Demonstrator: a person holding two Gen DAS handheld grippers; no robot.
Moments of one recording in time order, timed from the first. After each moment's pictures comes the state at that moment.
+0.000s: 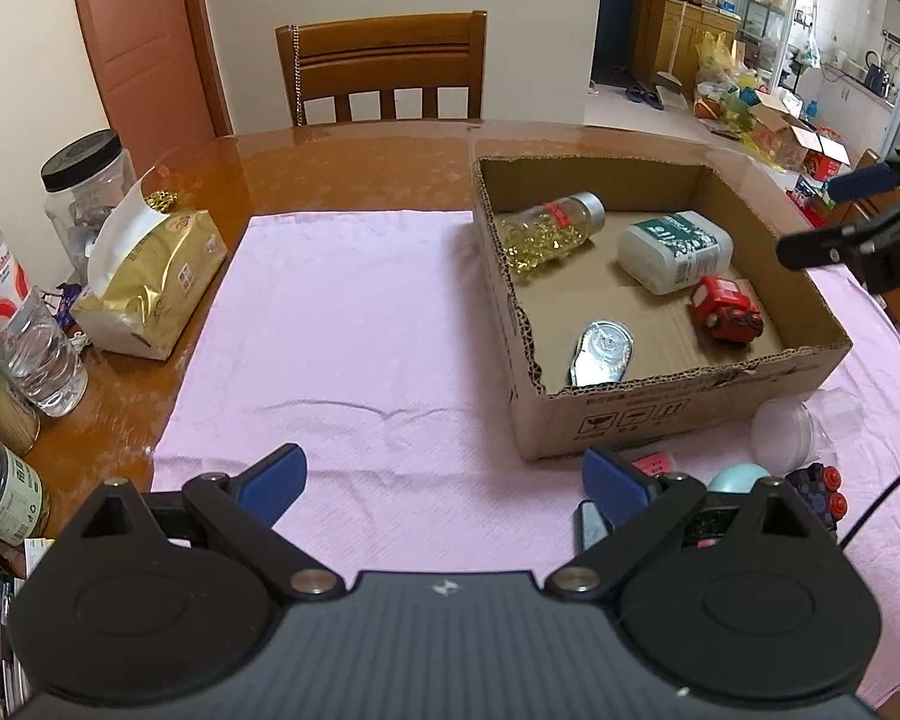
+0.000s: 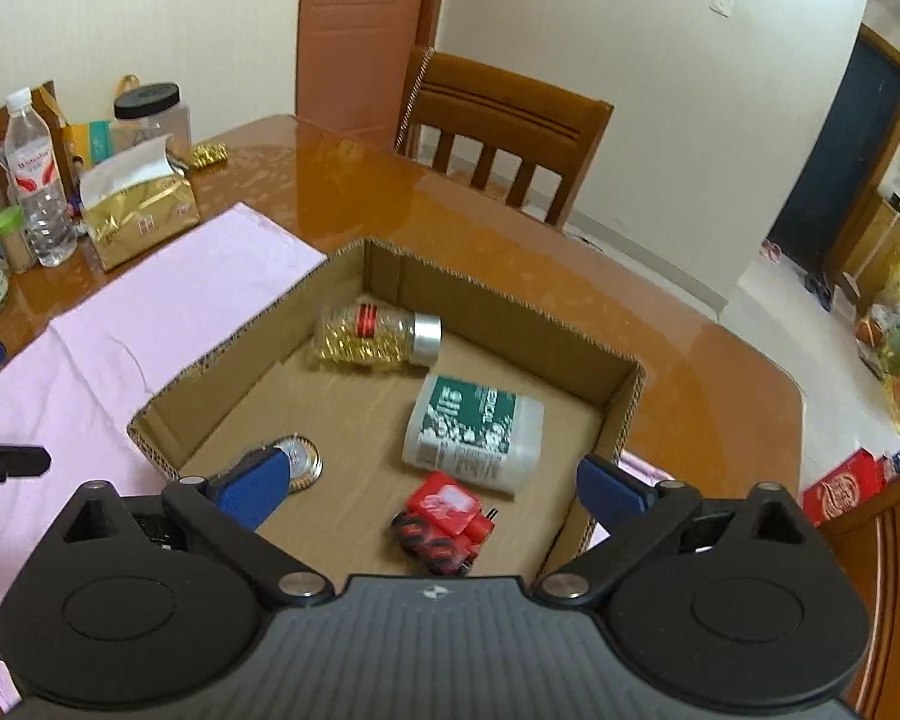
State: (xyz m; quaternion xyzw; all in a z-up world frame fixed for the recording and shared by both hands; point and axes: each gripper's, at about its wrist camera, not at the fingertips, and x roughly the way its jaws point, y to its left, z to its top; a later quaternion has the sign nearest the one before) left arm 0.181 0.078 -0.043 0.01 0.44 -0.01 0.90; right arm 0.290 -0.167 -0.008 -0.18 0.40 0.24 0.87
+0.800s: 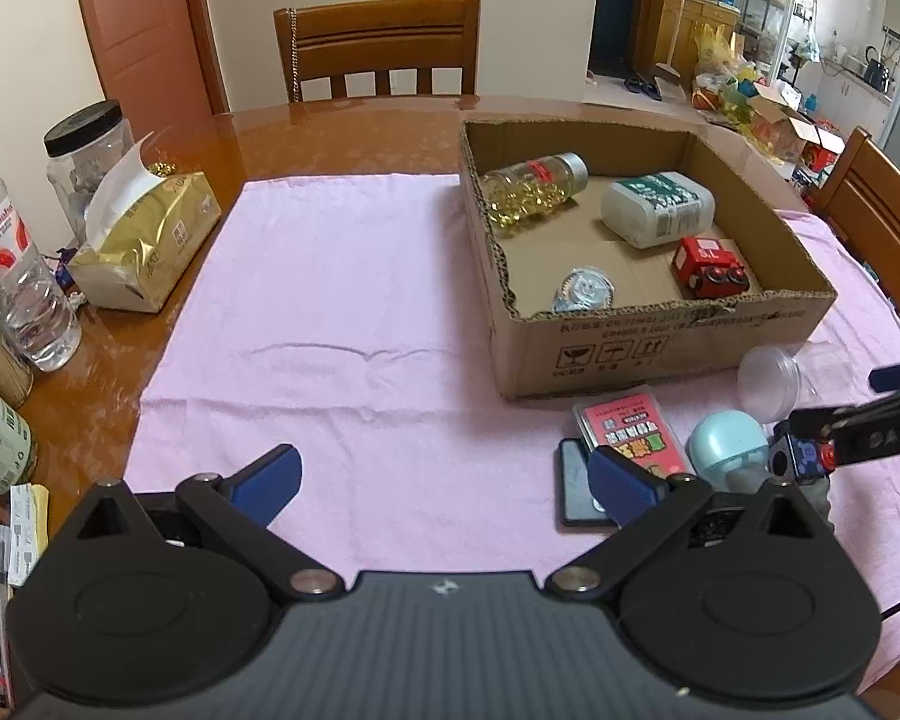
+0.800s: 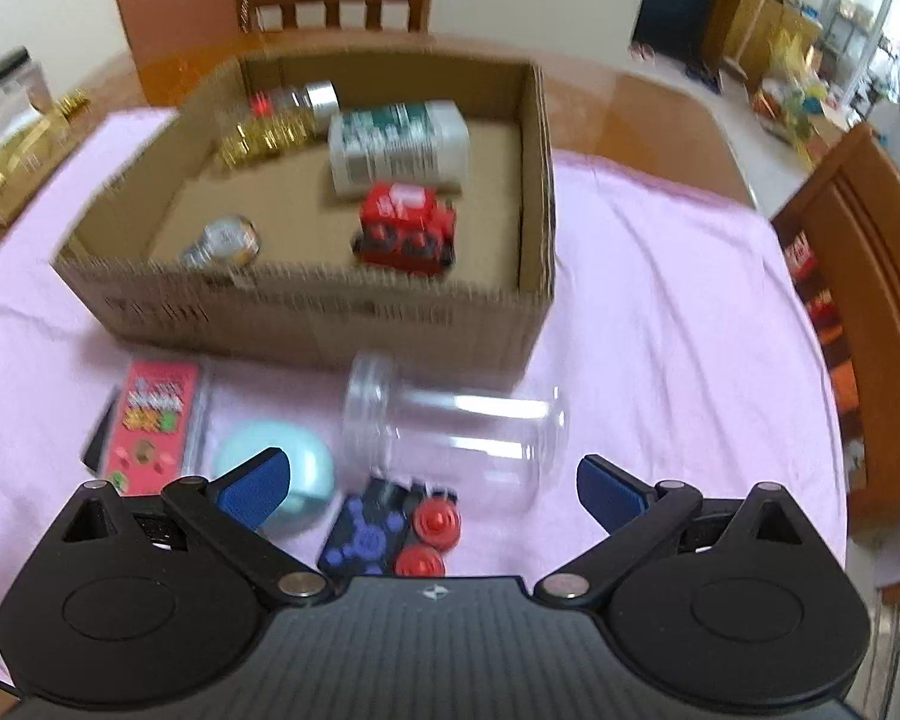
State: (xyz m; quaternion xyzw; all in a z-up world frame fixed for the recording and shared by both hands) left arm 0.152 0.065 -0.061 0.01 0.45 -0.01 0.89; right arm 0.209 -0.200 -0.098 -0.07 0.52 0.08 0.85
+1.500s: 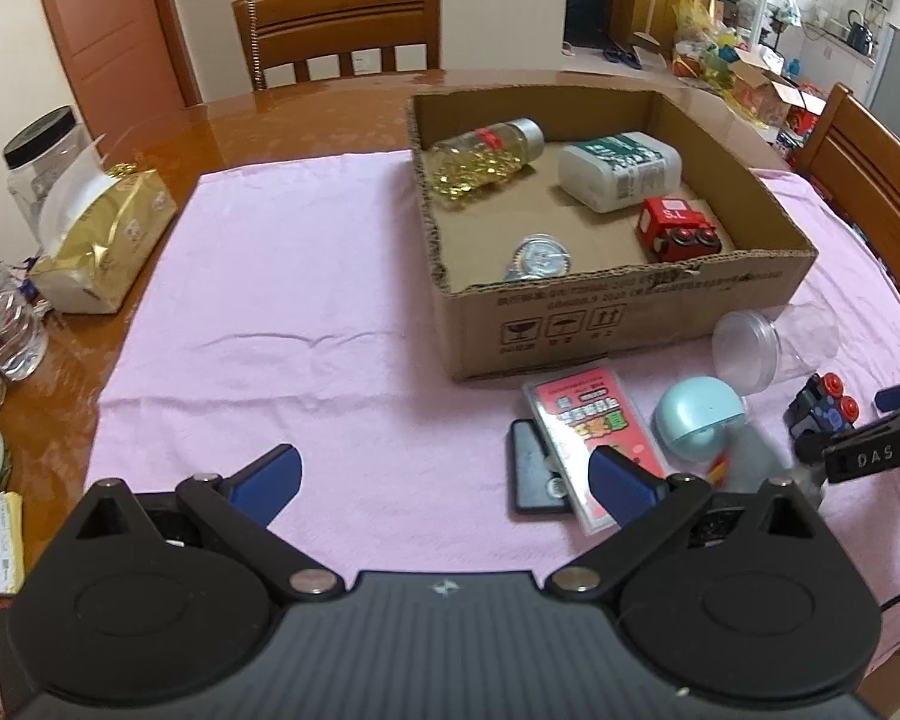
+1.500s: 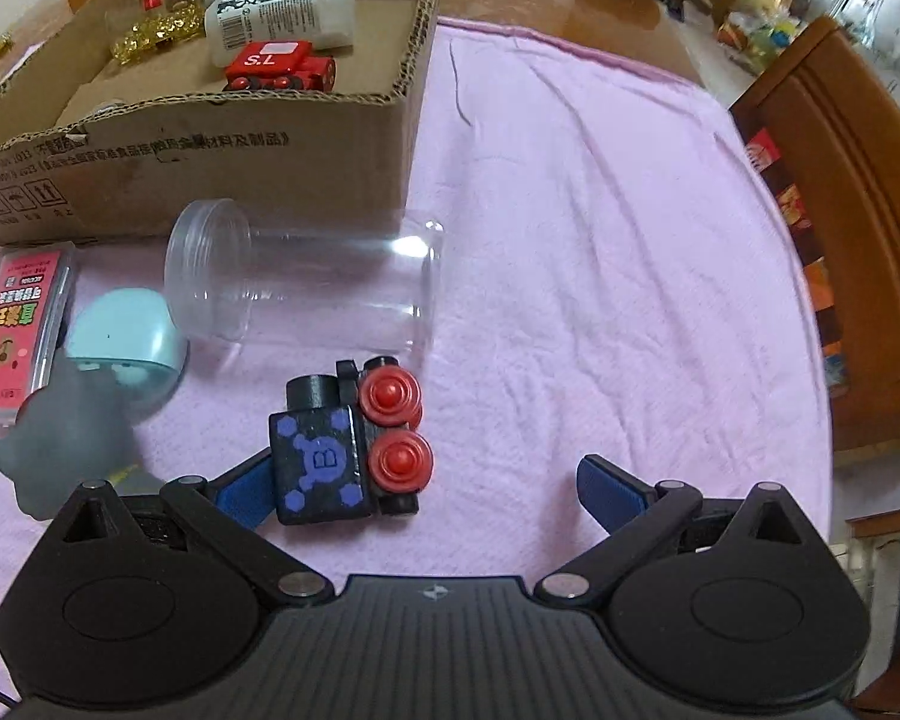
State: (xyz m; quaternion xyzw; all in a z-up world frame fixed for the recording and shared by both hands) left arm 0.161 0.033 -0.072 0.04 0.46 -0.03 0.88; right arm 0.193 -0.246 -0.143 -0.07 0.58 0.03 0.81
